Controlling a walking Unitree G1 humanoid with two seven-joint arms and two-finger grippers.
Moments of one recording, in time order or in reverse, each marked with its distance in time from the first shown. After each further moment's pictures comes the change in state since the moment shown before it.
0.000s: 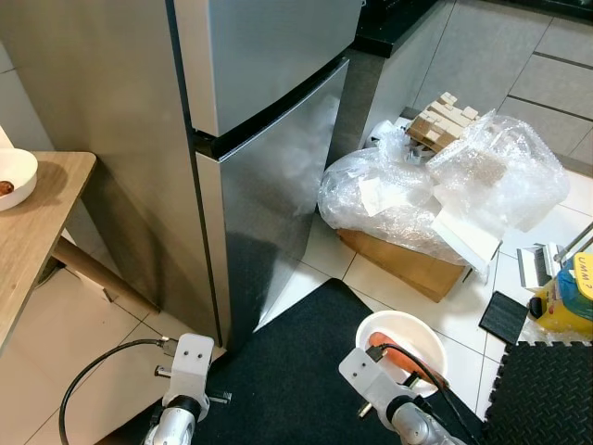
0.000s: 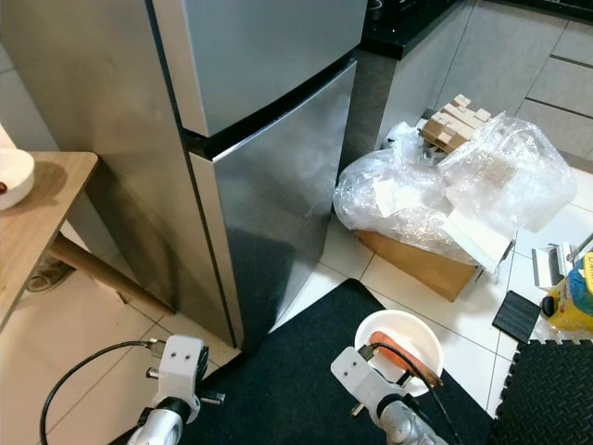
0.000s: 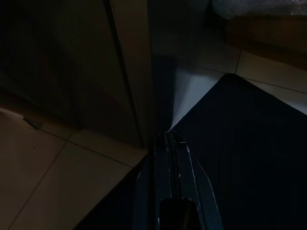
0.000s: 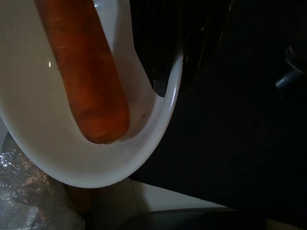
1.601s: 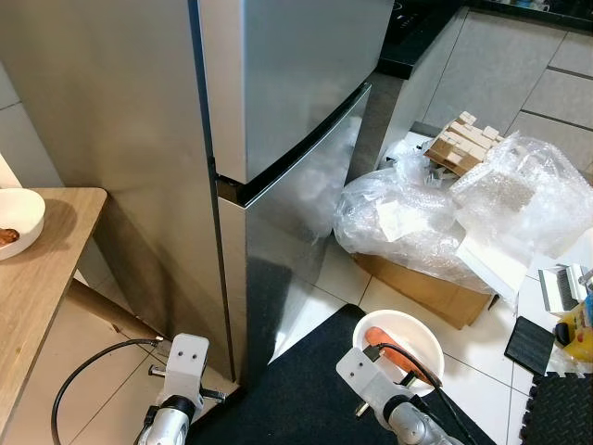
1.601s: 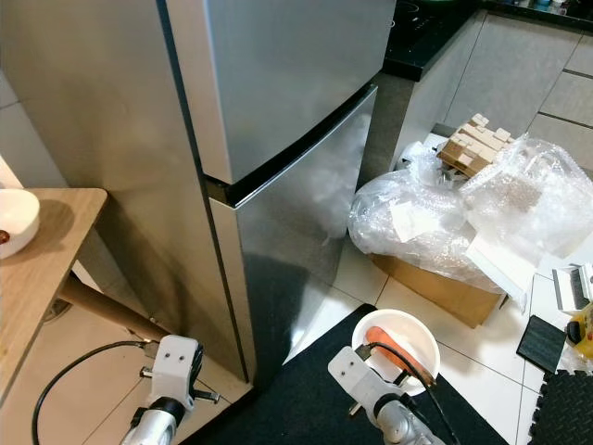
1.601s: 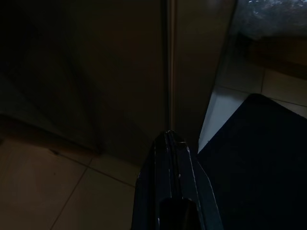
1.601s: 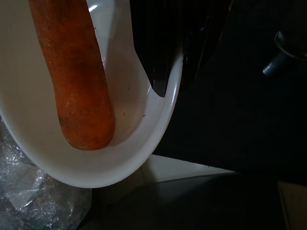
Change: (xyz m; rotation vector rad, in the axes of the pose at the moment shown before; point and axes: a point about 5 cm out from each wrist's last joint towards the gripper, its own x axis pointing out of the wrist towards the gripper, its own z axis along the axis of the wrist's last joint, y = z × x) left arm -0.003 0.009 0.000 0.009 -0.016 0.019; right arm 0.001 0.002 0.003 0.002 -0.009 0.002
